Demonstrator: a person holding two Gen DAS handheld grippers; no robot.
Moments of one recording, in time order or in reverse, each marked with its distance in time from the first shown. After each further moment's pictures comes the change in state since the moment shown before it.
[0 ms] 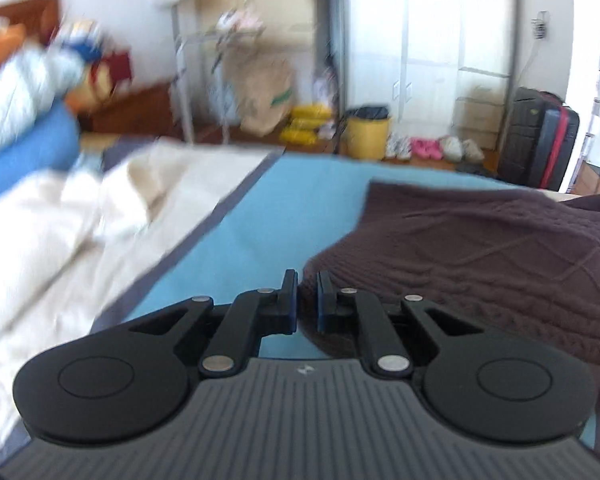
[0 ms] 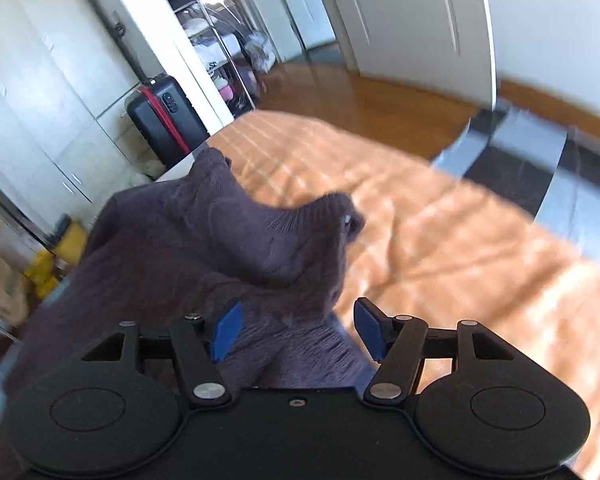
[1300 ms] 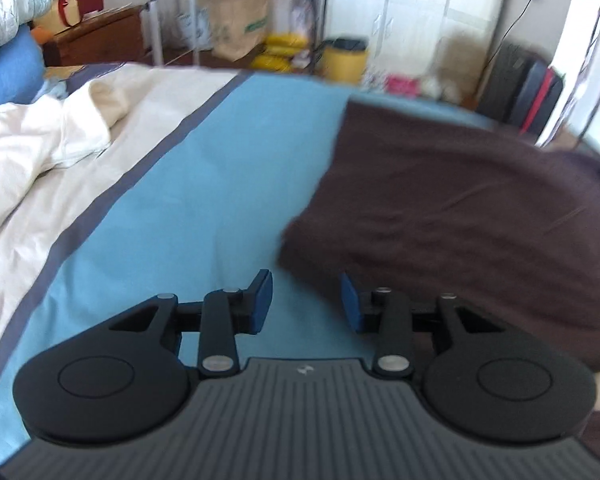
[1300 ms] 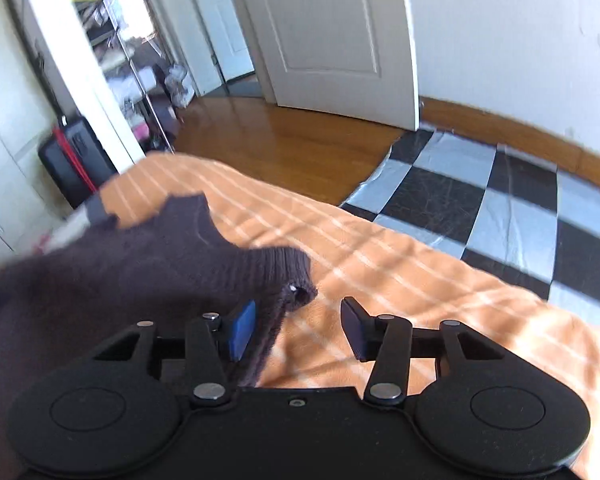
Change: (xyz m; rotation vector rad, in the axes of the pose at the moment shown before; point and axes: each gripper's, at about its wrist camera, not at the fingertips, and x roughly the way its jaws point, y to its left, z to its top) left arm -0.016 0.005 -0.011 -0.068 0.148 -0.235; right arm 0.018 -0.025 0.030 0.039 -0.095 -0.207
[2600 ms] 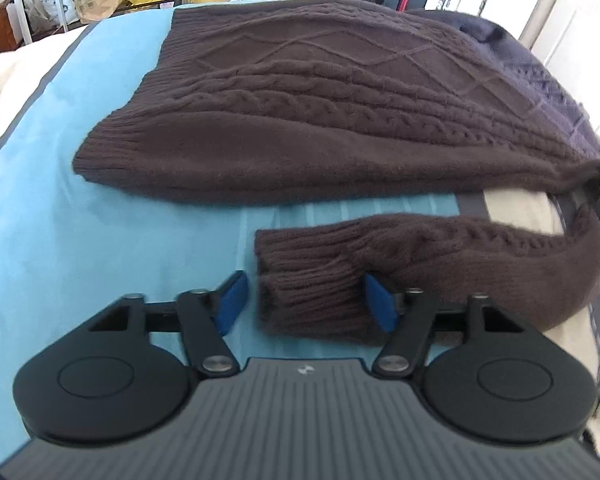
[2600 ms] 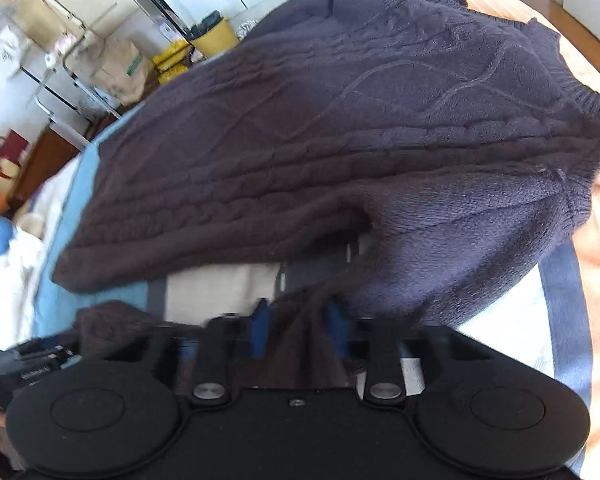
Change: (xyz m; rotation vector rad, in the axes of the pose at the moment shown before) left arm -0.005 -0.066 -0.075 0.239 0.247 -0.221; right arm -0.052 0.096 -0.095 -0.590 0.513 0.471
